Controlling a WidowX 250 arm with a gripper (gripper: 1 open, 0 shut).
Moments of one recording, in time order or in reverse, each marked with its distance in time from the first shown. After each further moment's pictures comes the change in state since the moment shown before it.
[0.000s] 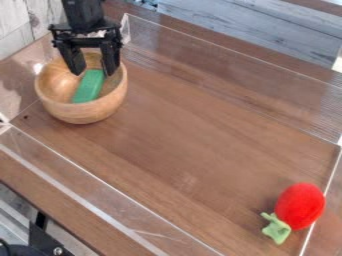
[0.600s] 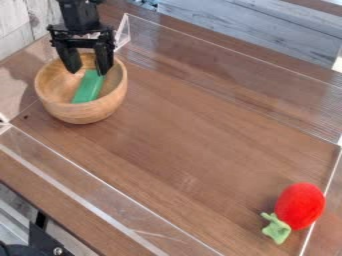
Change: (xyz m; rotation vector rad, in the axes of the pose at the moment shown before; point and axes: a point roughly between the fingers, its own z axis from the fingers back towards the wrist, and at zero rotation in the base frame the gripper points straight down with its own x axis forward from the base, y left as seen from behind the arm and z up) arm 0.019 0.006 -0.012 0.022 0.015 -0.088
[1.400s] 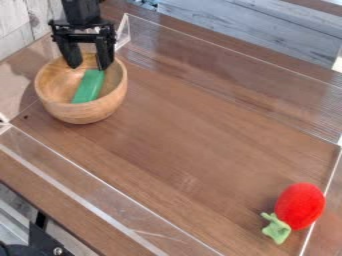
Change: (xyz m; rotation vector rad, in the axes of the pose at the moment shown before) arm -0.002 -0.007 0.008 -0.025 0.074 0.009
